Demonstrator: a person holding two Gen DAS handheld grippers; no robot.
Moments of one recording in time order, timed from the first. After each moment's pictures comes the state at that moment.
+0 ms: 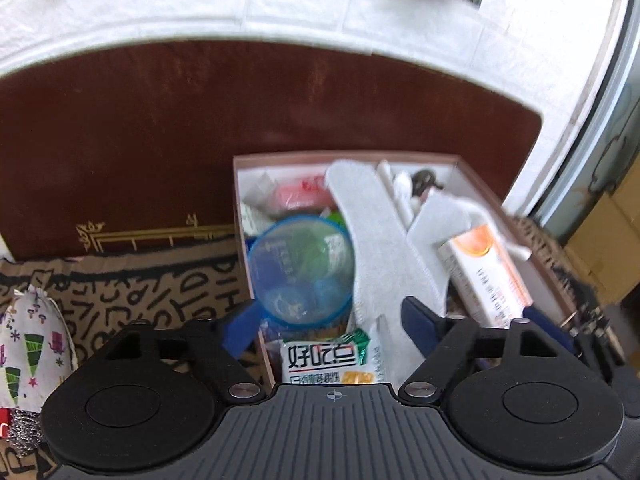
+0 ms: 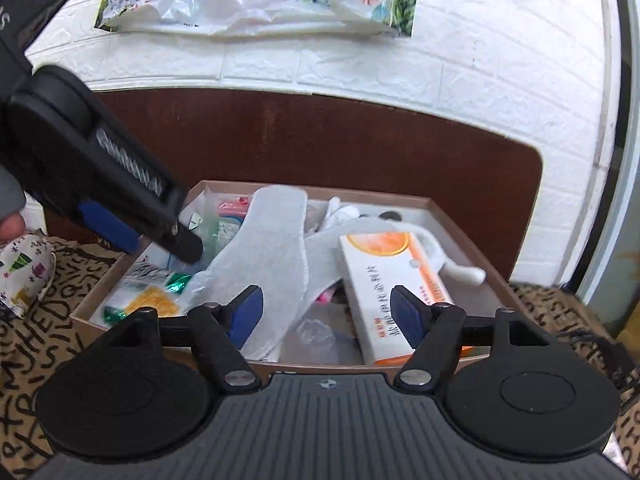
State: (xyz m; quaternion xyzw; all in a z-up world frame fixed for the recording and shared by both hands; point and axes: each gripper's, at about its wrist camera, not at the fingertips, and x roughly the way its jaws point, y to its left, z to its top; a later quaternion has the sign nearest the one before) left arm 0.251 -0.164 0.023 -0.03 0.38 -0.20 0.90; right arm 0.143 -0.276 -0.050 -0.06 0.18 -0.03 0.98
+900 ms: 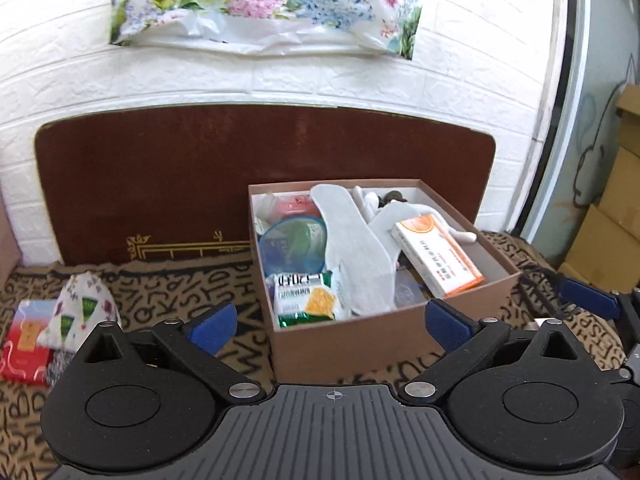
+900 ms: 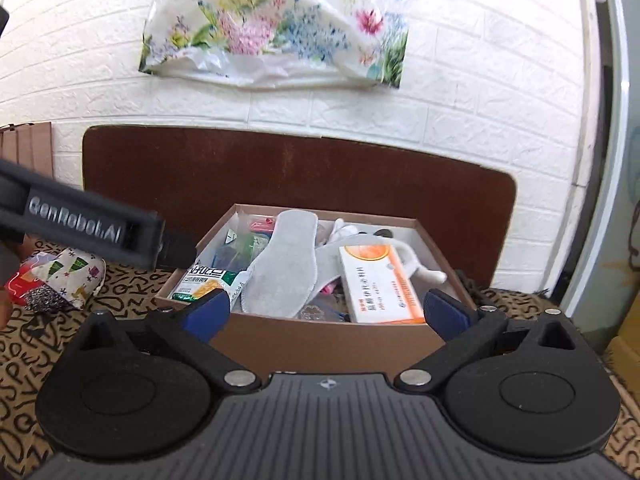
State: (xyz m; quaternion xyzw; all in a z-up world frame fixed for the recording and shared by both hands) left arm 0.103 -0.154 0.040 -0.01 0.27 -0.17 0.95; right arm 0.038 -0.276 -0.010 -0.05 0.16 0.00 0.99
